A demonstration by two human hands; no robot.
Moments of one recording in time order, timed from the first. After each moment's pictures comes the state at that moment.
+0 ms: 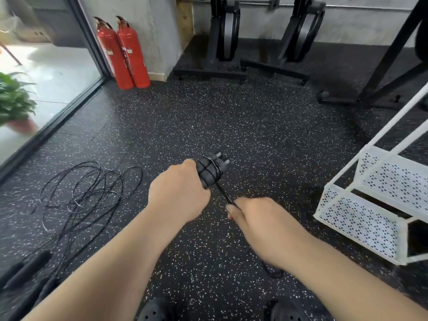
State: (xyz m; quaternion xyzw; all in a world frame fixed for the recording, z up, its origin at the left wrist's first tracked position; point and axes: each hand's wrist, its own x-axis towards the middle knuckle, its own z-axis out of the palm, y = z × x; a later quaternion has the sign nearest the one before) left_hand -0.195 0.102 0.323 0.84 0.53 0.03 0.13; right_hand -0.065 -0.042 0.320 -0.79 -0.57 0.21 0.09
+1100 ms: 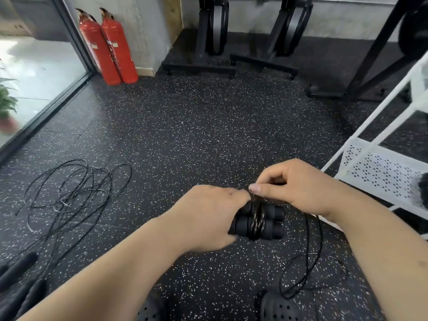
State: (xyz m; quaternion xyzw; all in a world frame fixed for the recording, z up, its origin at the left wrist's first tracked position) left_hand -0.176 0.047 0.316 0.98 0.14 0.00 0.11; right_hand 0.030 -0.057 0.351 -0.73 -0.51 0.37 0.25
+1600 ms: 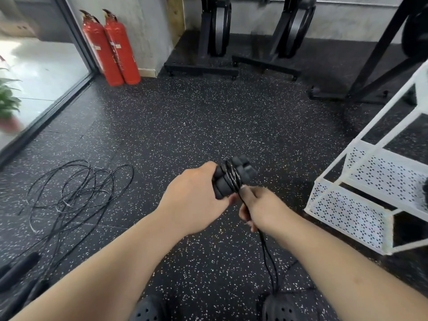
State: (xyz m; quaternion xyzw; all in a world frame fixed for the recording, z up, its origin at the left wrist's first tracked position) left_hand -0.179 0.070 0.321 0.88 0.39 0.08 0.27; right_hand -0.031 -0.033 0.289 -0.77 -0.33 0.43 0.32
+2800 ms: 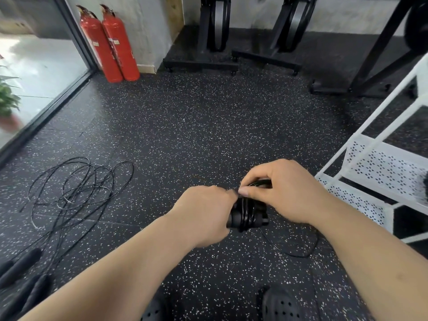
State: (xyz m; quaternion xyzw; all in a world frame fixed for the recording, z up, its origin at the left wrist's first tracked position) left_hand -0.169 0.047 0.304 0.96 0.24 -0.11 0.07; right_hand 0.010 -0.050 0.334 -0.77 -0.57 0.21 0.19
